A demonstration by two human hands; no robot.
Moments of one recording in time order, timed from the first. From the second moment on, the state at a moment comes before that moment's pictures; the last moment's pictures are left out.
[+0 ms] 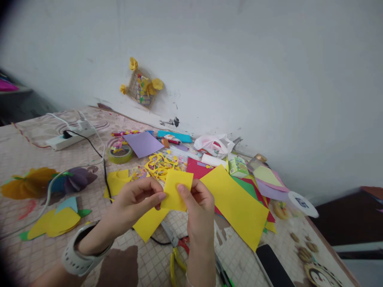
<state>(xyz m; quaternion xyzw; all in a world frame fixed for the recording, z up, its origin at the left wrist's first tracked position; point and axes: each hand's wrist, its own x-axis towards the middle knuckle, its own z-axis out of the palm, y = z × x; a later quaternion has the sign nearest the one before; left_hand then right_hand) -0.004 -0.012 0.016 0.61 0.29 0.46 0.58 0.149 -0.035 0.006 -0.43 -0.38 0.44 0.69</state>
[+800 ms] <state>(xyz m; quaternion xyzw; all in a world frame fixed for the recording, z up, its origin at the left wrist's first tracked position) -0.011 -0.011 0.020 0.62 0.28 0.40 0.62 0.148 -0.039 0.005 -0.45 -0.41 0.38 0.69</state>
